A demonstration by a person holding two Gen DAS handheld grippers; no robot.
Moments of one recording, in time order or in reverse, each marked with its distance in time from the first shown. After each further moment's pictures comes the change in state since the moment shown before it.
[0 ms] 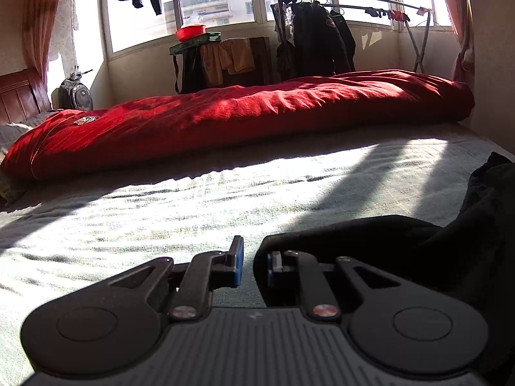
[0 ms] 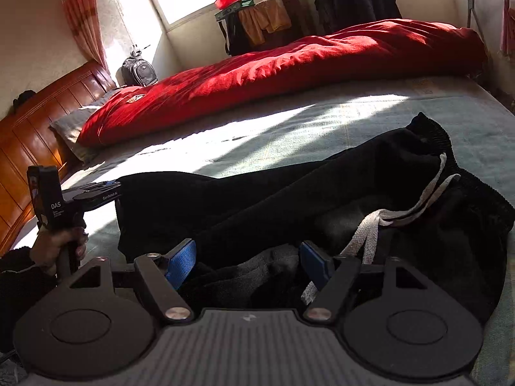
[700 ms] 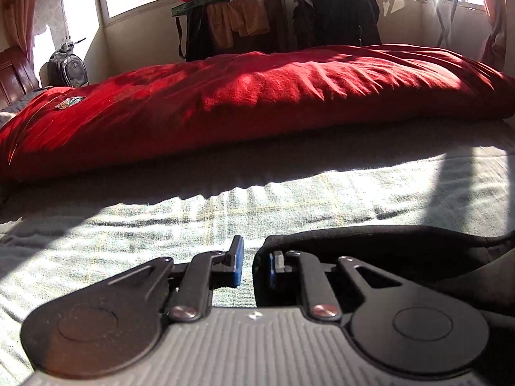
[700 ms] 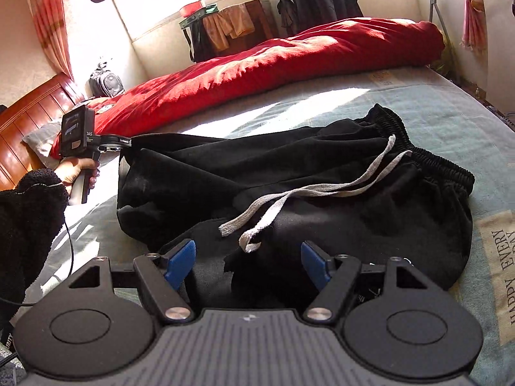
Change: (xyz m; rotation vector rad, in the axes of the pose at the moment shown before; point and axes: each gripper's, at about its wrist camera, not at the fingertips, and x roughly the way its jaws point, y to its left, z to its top) left arm 0.146 0.036 0.074 -0.025 0.168 0.031; right arm -0.021 0.004 -0.022 0.063 -0.012 -0.118
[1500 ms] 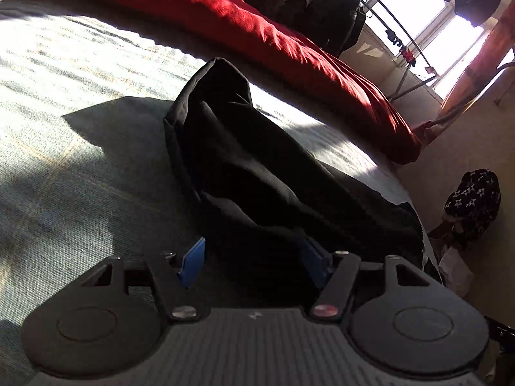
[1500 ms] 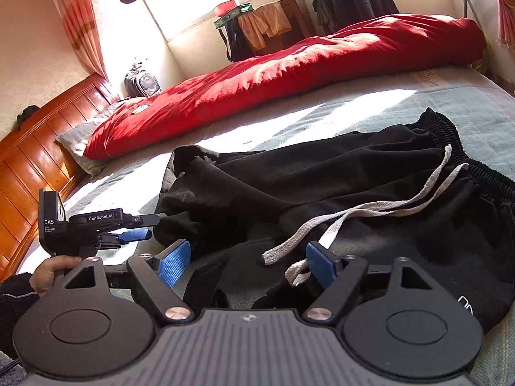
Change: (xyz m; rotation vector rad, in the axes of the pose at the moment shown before) left arm -0.116 0.001 -0.160 -0.513 0.142 -0.499; right arm 0.034 0.008 0.019 -0.020 0.000 0.176
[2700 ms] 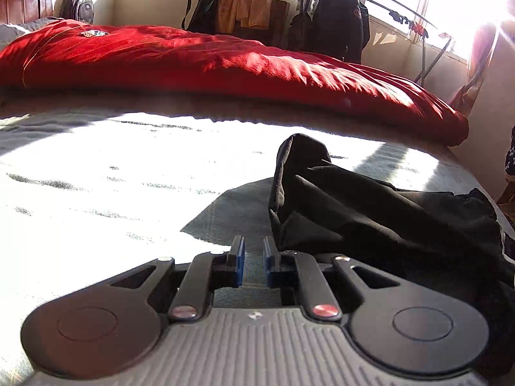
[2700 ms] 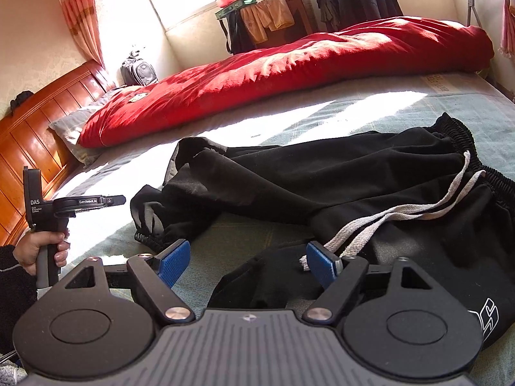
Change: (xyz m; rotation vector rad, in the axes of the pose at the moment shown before) left arm -0.057 0.041 0.059 0.311 -0.125 0.233; right arm 0.022 0.049 0.001 -0.035 0.021 -0.061
